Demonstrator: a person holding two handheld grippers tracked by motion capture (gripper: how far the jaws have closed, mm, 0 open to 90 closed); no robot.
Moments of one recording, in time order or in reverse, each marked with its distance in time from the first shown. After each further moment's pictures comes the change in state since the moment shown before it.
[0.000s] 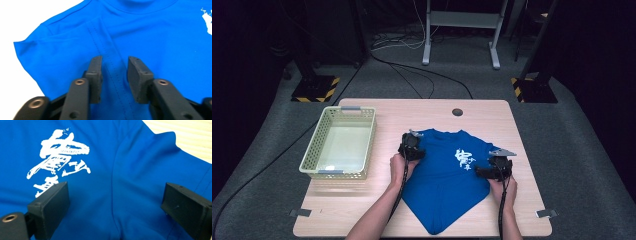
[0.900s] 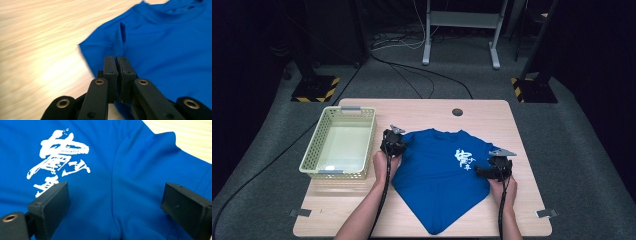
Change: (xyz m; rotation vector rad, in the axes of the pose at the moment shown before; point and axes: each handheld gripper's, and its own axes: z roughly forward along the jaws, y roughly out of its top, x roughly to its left) left arm 0.048 -0.012 -0.038 -0.085 0.069 -0.045; right arm 0.000 0.000 0.000 -0.001 0.000 -0.001
